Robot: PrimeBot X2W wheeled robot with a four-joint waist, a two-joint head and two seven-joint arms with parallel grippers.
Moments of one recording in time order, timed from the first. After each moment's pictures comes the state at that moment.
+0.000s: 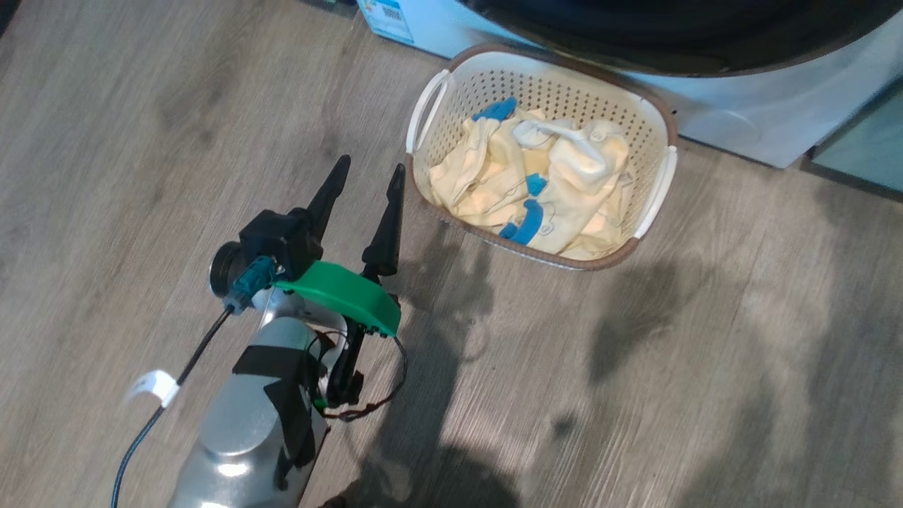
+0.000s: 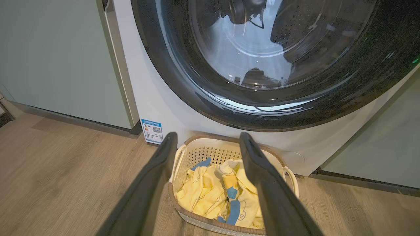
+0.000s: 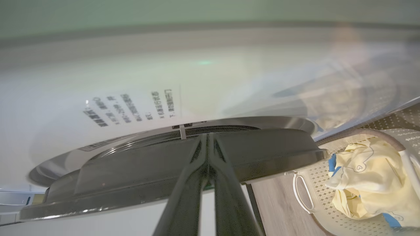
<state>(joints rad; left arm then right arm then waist) -0.44 0.03 -0.20 0.30 -0.26 -0.01 -0.26 -1.09 -0.29 0.02 0.96 1.65 0.13 0.45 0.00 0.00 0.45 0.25</state>
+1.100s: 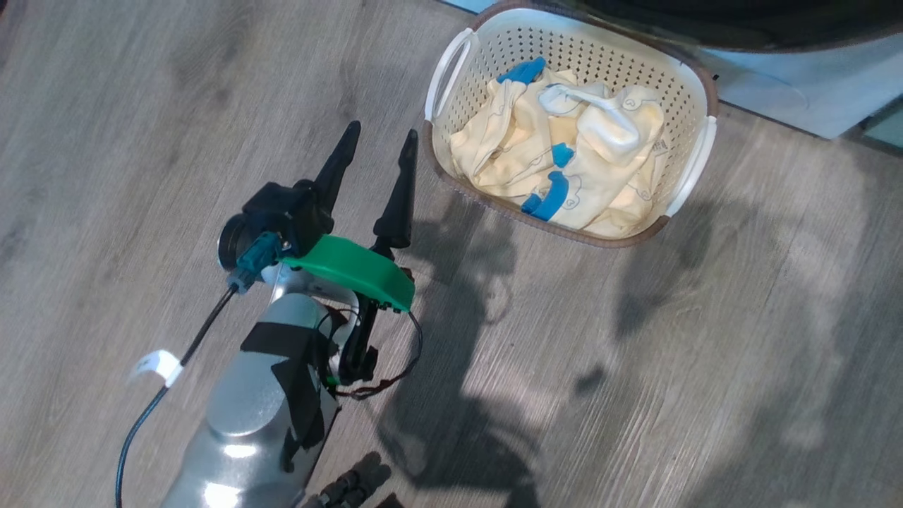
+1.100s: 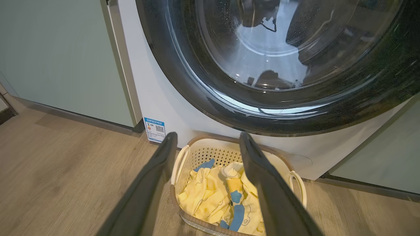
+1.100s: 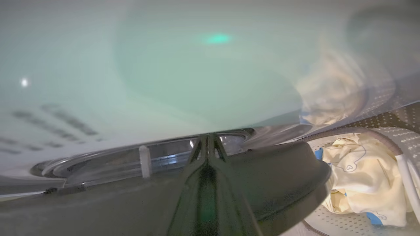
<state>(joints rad) -0.50 0.03 -0.24 0.27 -0.31 0.03 -0.26 -1.22 -0.30 0.06 1.01 1.57 0.13 0.49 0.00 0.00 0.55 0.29</state>
